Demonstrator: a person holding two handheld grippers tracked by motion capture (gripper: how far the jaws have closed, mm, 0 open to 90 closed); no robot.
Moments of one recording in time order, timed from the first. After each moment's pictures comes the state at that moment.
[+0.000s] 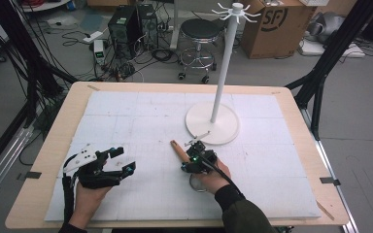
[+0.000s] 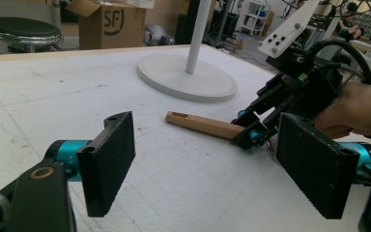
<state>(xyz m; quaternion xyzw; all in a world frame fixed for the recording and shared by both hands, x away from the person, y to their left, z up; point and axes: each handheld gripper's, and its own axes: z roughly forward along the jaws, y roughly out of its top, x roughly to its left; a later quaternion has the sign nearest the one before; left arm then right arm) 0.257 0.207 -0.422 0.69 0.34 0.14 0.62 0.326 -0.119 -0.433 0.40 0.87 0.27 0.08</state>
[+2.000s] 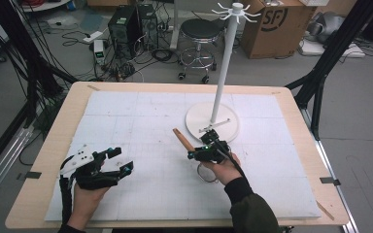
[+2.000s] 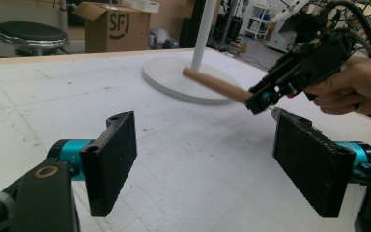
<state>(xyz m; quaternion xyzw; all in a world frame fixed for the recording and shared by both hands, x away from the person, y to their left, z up) 0.253 0.212 -0.421 0.68 0.34 0.15 0.63 0.342 -0.155 -0.400 0.43 0.83 0.35 0.01</state>
